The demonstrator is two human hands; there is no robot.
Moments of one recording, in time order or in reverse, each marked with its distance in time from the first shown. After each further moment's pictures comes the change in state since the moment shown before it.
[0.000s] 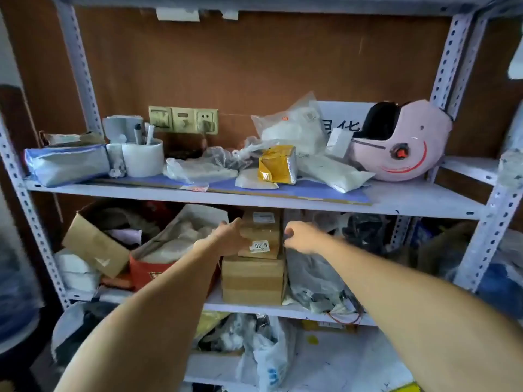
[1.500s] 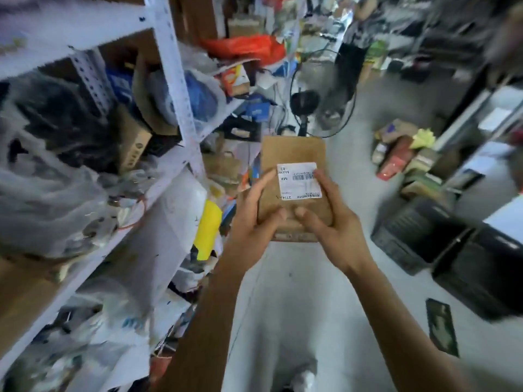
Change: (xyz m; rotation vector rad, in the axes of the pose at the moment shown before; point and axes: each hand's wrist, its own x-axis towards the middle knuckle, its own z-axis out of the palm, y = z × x) left_hand -0.196 0.156 0.239 -0.966 -0.999 1.047; right_hand -0.375 0.046 0.137 0.581 1.238 0.927
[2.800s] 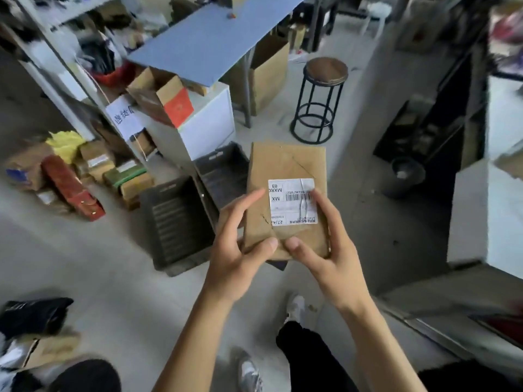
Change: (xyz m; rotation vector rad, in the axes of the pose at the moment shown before) left_hand 0.205 0.000 0.745 -0.332 -1.365 0.056; right_hand 0.005 0.259 -0.547 -0.003 1.340 0.362
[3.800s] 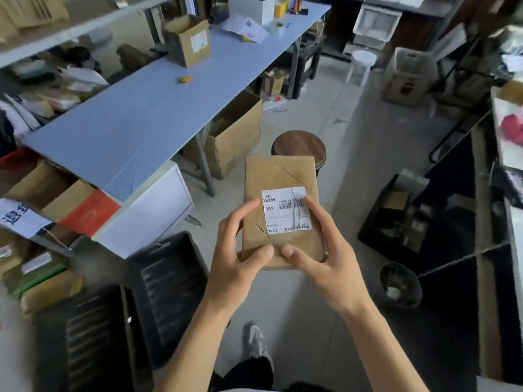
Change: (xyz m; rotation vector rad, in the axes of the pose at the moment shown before) left_hand 0.639 -0.075 0.178 -0.056 0.034 -0.124; right_hand 0.641 0.068 -0.207 -0.117 -0.062 -0.002
